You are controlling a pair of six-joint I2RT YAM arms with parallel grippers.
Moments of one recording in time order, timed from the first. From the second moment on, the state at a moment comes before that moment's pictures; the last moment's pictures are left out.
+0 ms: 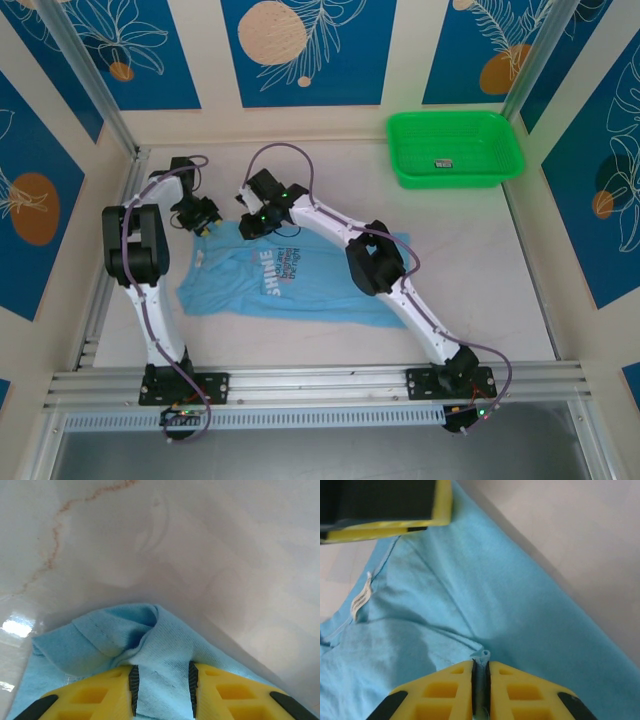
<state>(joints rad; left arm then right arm) 0.05 2.11 1.57 -0.86 0.21 -0.60 0.80 2.61 2.37 -0.74 -0.39 0.26</state>
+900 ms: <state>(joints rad) 0.06 2.13 1.60 -0.89 0.21 -0.60 0.85 2.27 1.75 -0.64 -0.47 0.07</state>
